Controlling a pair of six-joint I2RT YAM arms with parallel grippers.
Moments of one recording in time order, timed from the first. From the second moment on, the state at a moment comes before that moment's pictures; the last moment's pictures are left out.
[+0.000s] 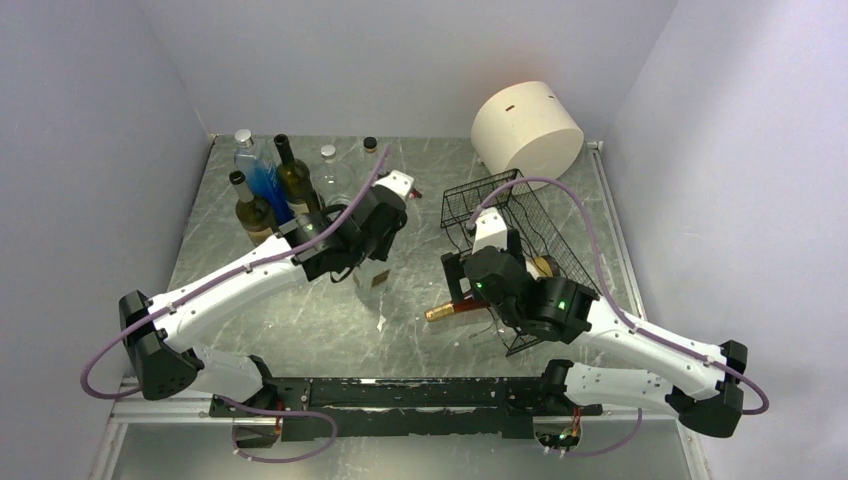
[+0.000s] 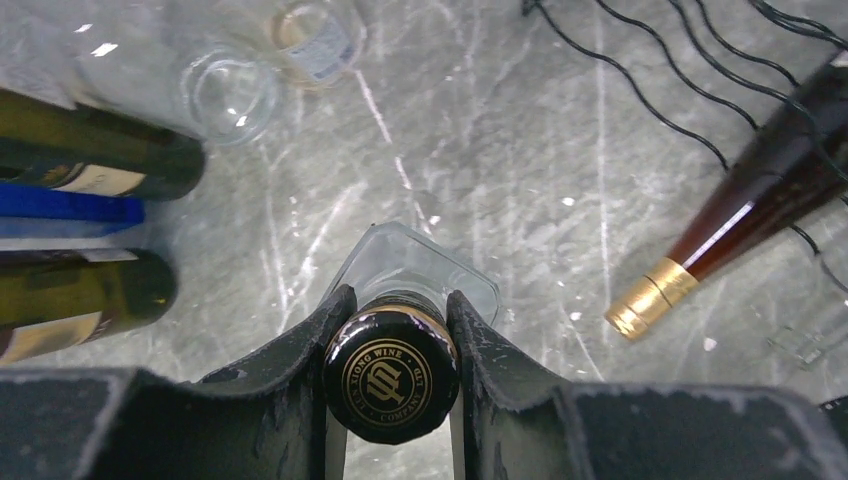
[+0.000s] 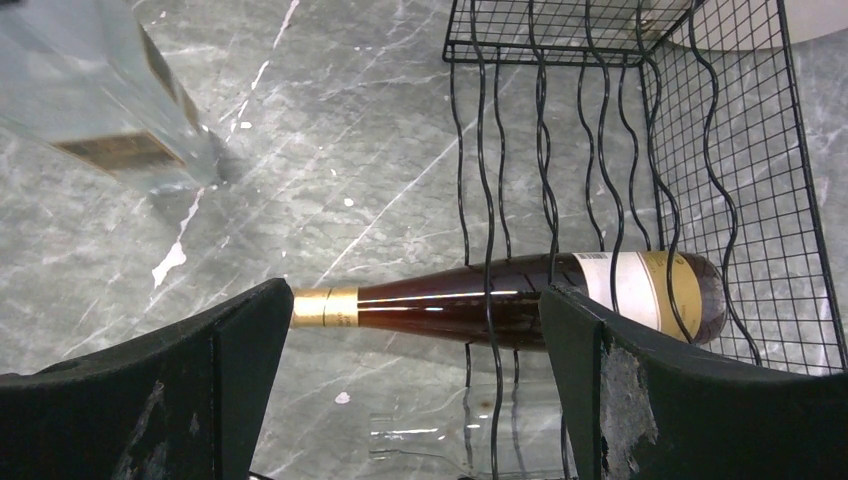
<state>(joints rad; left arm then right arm) -0.98 1.38 1.36 -0.76 -0.49 -0.30 1.11 0.94 0.97 -0.69 0.68 0.35</state>
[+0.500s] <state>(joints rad) -0.53 1.33 1.39 -0.72 -0.45 -0.22 1.11 0.96 1.01 -0.68 0.75 0.31</state>
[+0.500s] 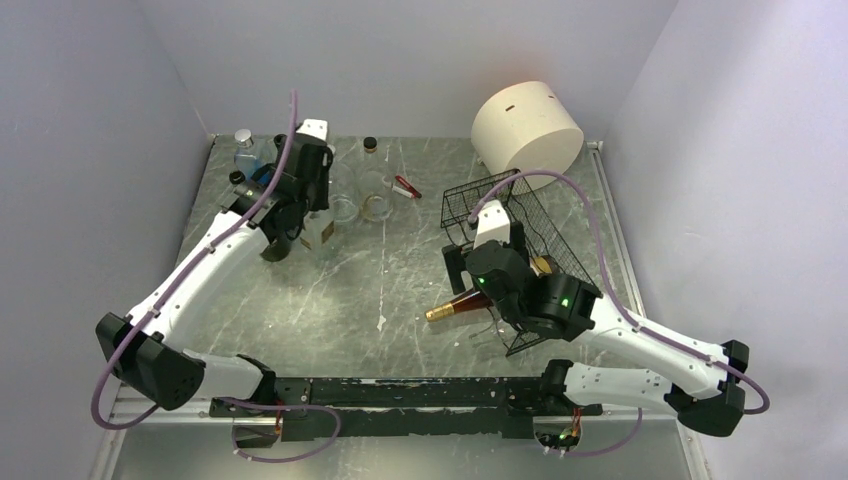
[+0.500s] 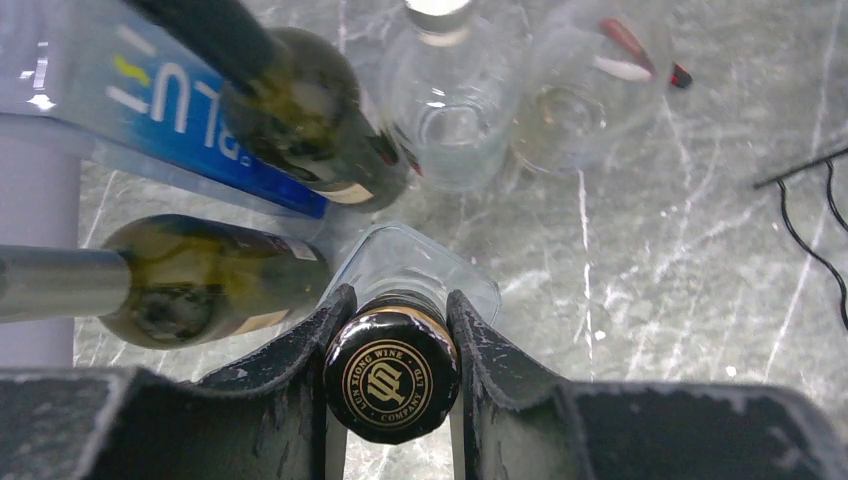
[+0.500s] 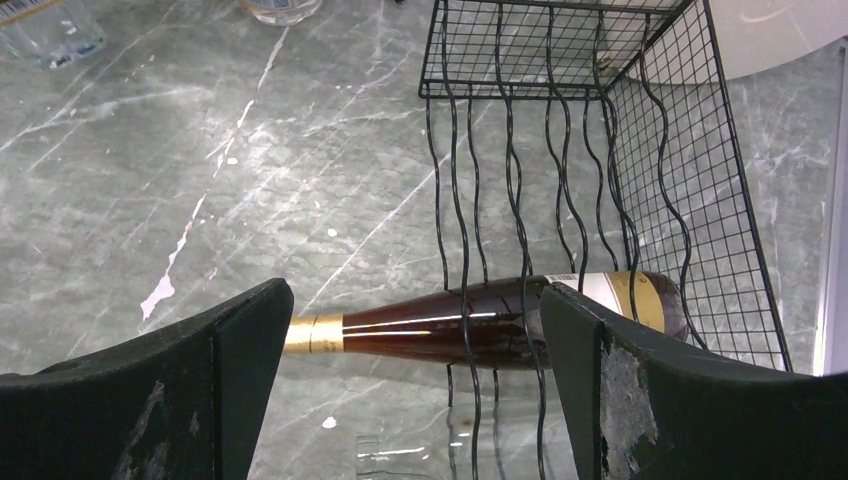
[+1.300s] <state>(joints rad) -0.40 1.42 1.40 -0.76 -0.65 -0.56 1.11 0.99 1.03 -0.68 0.75 0.31</state>
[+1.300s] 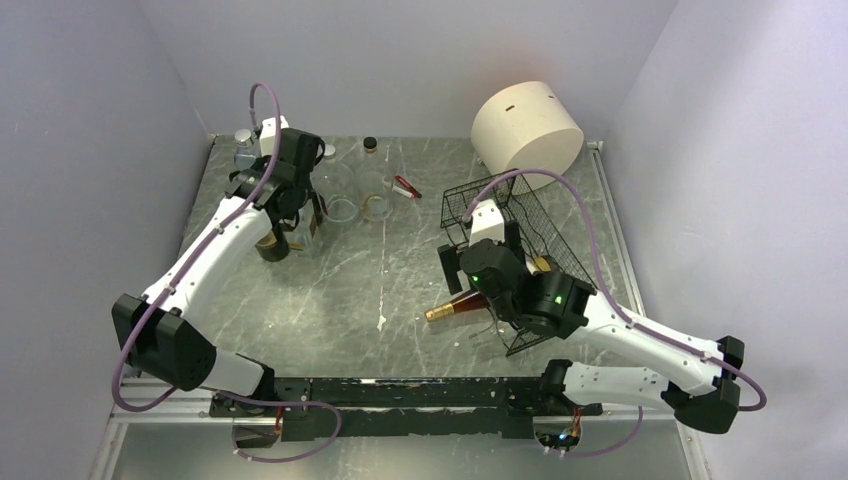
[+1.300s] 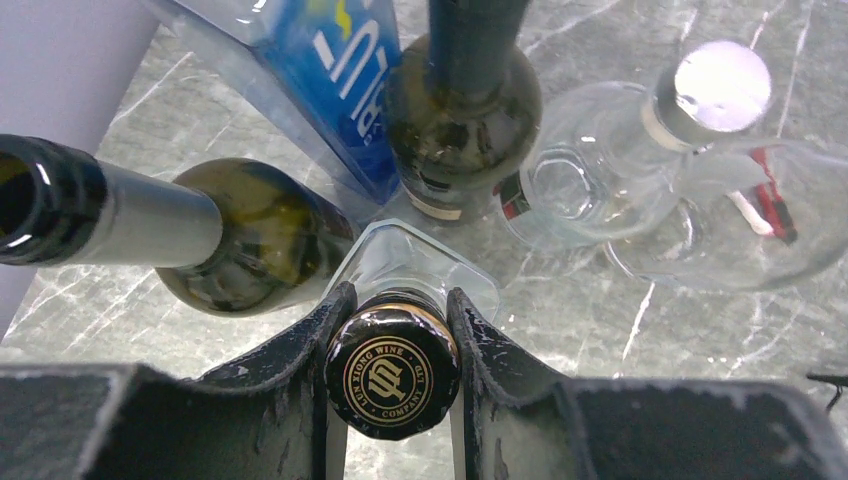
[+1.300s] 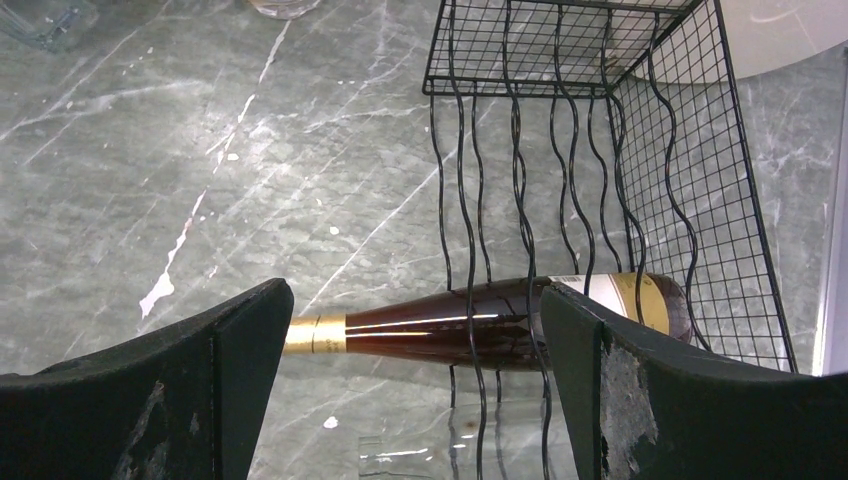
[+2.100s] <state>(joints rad) -0.36 1.43 1.35 -0.70 -0.68 -0.58 1.11 0.98 1.02 -0.68 0.72 0.31</state>
